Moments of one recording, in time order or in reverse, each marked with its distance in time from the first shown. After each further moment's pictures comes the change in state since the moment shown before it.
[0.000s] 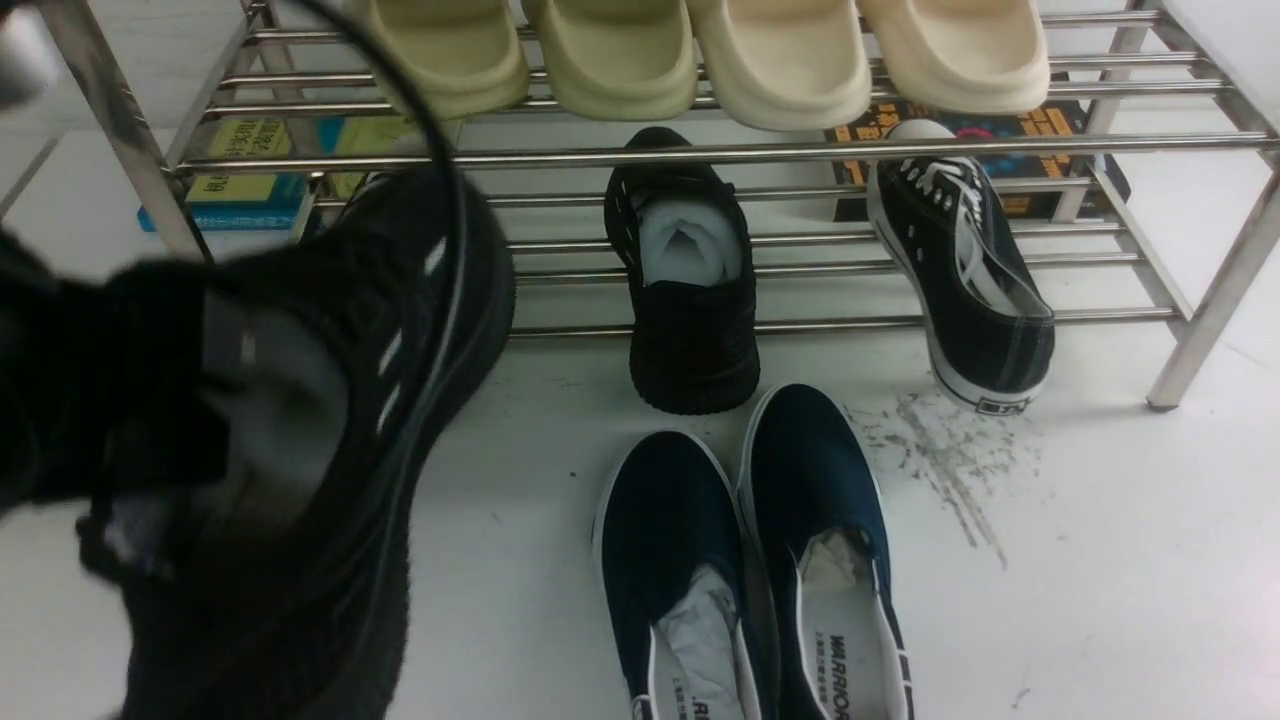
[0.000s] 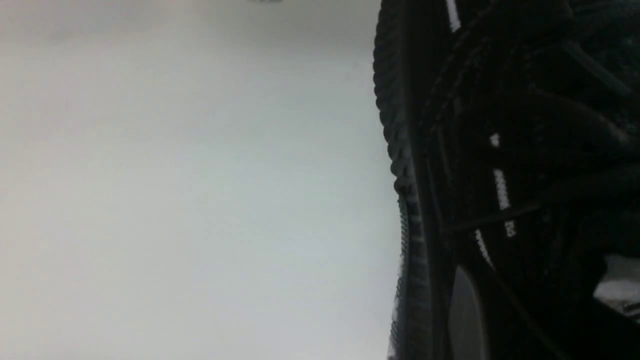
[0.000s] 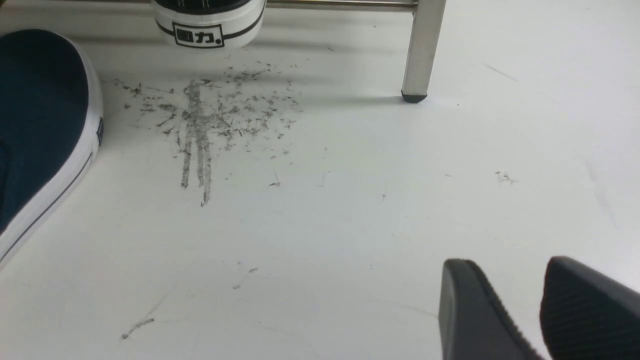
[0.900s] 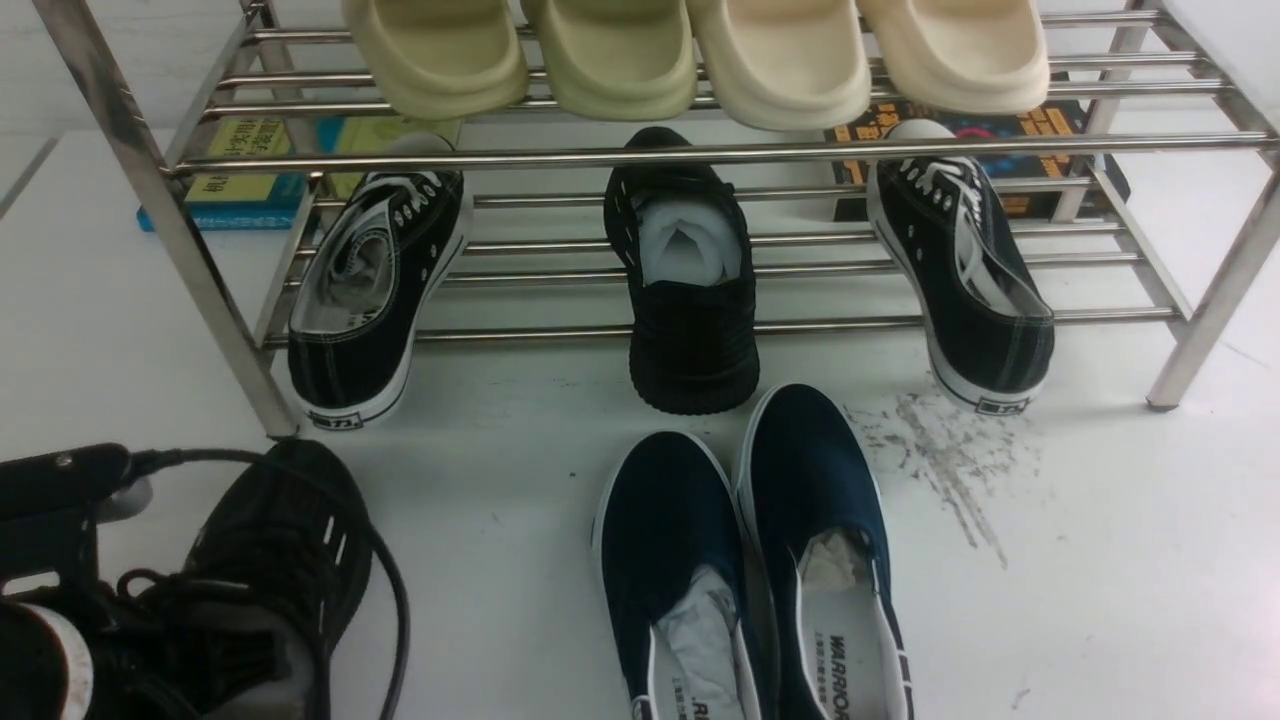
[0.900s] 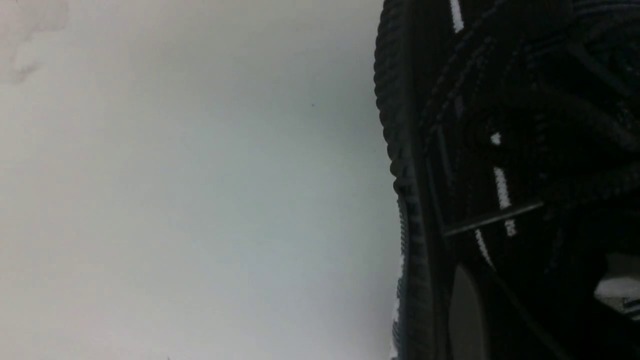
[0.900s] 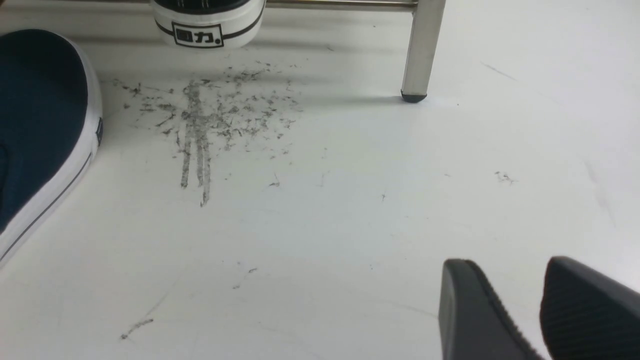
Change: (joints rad) right arm 0.000 0.000 0.000 0.000 0.000 0.000; left arm 0.000 0.052 0.610 0.383 -0.474 -0.344
